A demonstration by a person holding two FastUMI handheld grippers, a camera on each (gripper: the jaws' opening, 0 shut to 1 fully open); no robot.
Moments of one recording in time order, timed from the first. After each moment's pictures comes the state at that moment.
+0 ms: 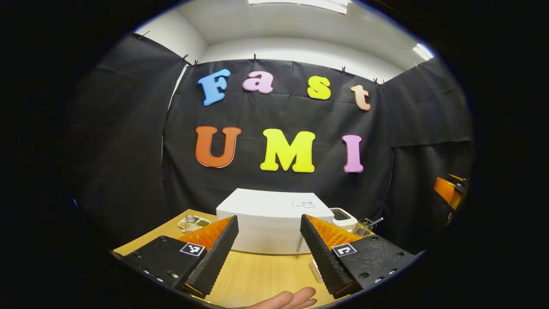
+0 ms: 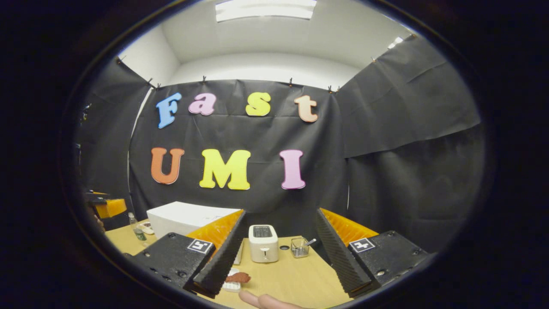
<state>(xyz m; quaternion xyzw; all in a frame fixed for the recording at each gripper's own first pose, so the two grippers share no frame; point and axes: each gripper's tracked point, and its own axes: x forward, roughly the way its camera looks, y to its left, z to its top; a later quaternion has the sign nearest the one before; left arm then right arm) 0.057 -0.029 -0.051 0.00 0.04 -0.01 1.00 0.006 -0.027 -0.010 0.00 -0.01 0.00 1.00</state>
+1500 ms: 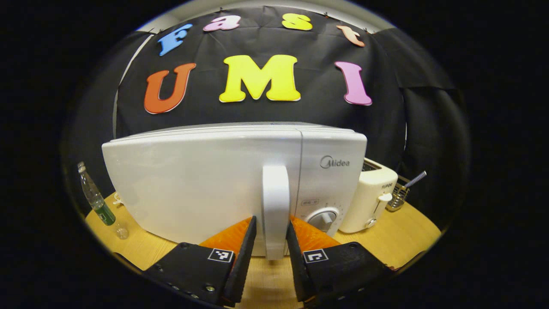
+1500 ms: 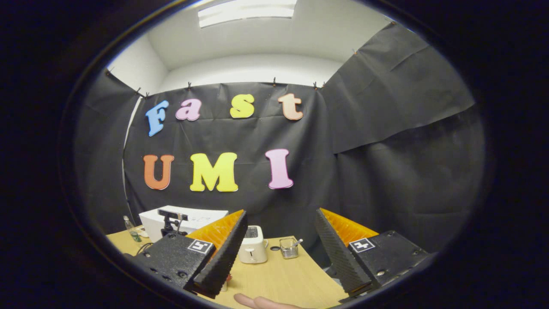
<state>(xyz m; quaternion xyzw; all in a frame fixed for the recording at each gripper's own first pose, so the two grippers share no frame) 0.268 -0.144 -0.308 0.04 0.18 -0.04 0.98 0.016 -0.100 -0.025 0.04 -0.01 0.00 1.00</state>
